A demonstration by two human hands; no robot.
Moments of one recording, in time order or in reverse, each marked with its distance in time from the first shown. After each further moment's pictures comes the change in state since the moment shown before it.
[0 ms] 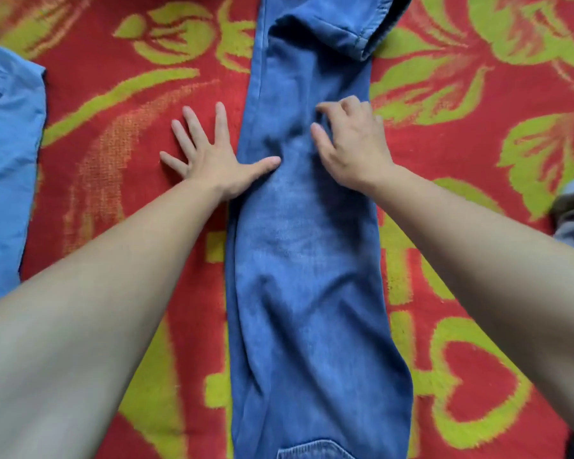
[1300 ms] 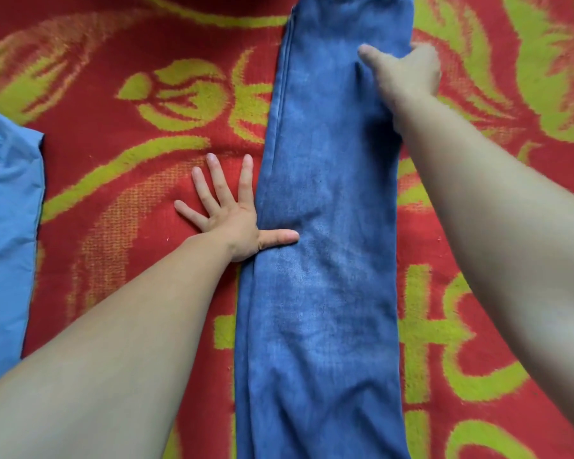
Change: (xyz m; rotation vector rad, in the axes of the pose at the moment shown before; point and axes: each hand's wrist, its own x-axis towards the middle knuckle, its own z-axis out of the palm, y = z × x) left_hand 0.055 0.017 -0.011 0.113 -0.313 0.005; right_hand 0.205 0.031 -0.020 0.726 0.049 0.814
